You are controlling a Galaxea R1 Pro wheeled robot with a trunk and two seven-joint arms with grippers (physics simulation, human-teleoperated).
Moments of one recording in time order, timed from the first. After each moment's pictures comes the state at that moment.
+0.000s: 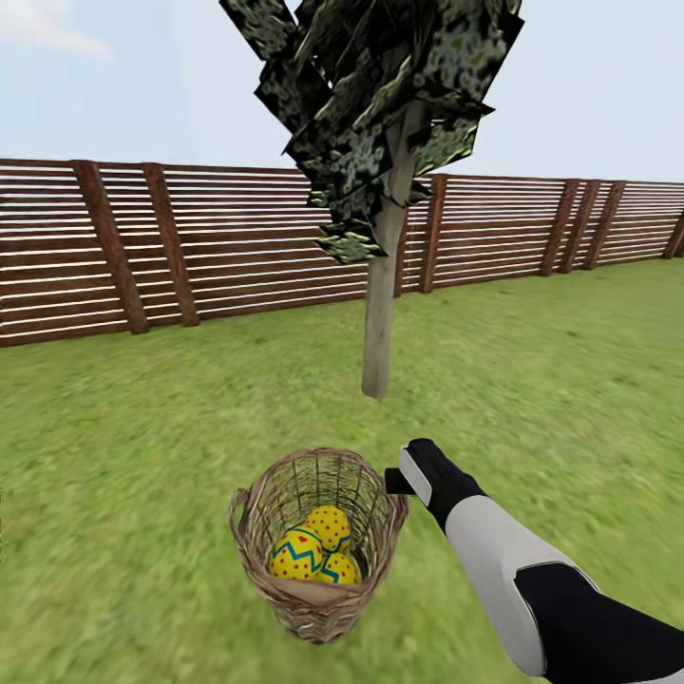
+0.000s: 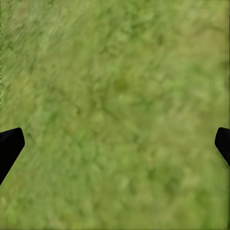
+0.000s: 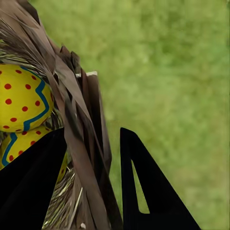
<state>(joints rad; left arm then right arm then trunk) 0.22 0.62 0.73 -0.96 0.16 0.41 -0.14 -0.97 0.17 0.07 -0.41 -0.20 0.78 -0.29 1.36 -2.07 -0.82</state>
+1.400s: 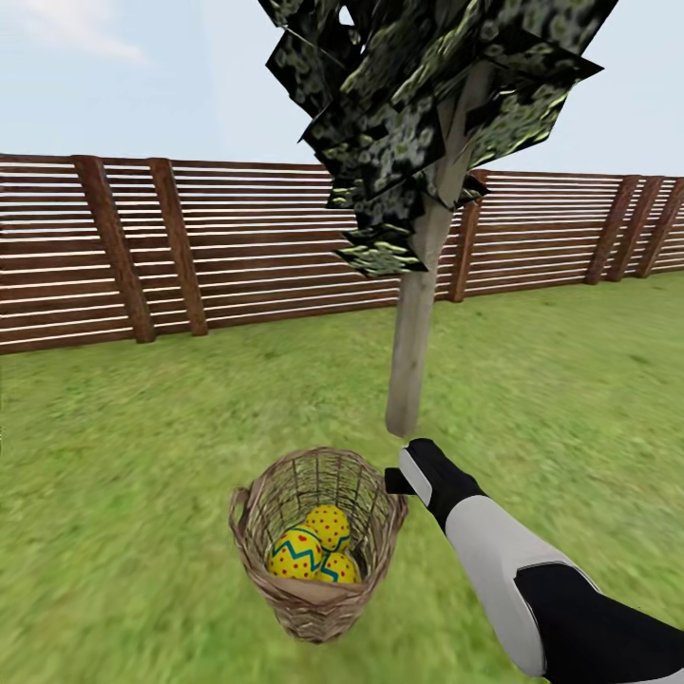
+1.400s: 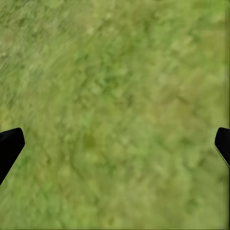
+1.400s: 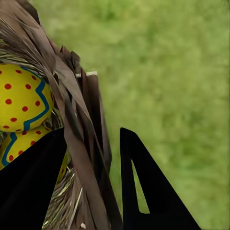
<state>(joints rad) 0.22 0.62 0.73 -0.96 0.16 0.41 -0.14 -0.97 0.17 0.06 -0.41 -0.20 0.77 -0.29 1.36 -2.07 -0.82</state>
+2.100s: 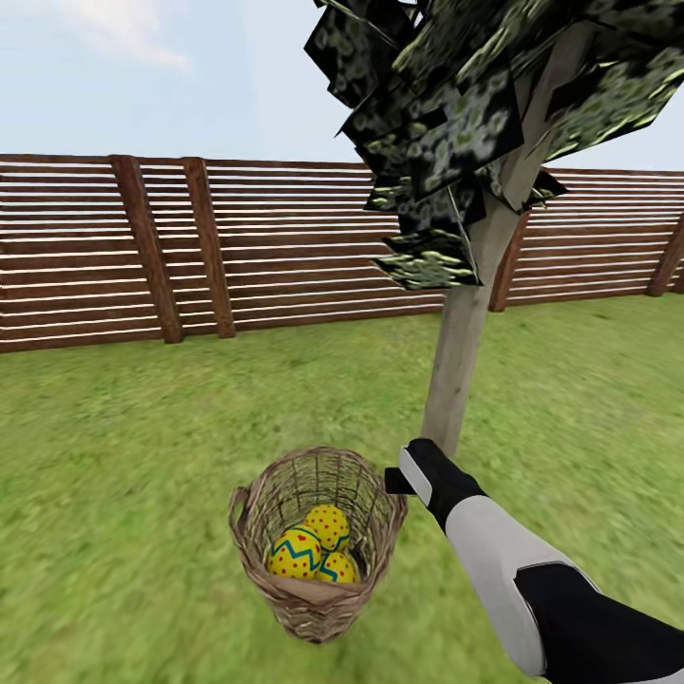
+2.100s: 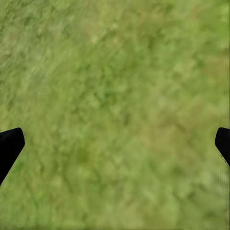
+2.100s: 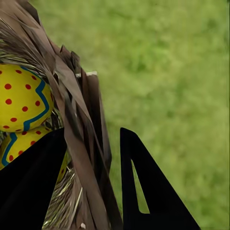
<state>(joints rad) 0.22 0.62 0.73 -0.96 0.16 0.41 -0.14 -0.97 0.17 0.06 -0.41 -0.21 0.77 -0.29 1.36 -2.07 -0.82</state>
